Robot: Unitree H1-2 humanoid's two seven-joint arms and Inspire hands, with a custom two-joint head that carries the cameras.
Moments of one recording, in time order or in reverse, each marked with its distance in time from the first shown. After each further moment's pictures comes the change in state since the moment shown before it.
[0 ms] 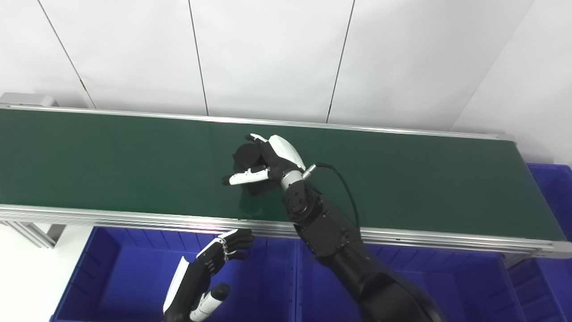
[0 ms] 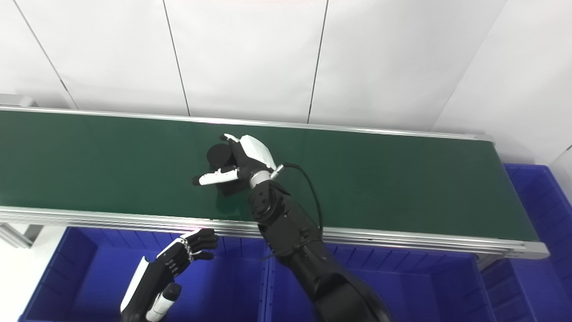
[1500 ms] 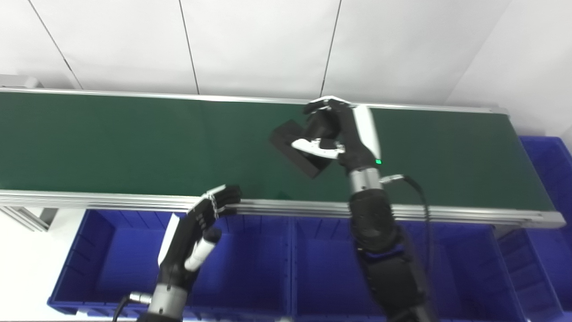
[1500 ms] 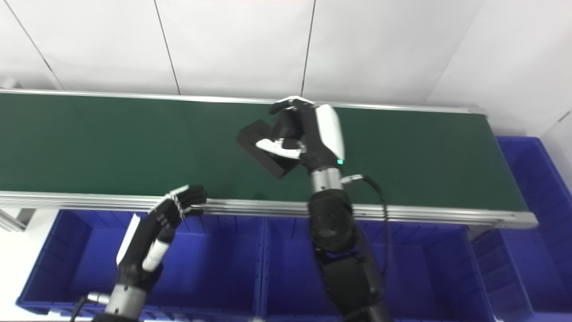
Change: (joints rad) left arm -0.097 -0.037 0.045 -0.037 -0.028 0.179 -0.001; right arm 0.501 -0.178 -0.148 -1.000 0.014 0.164 0.018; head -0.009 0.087
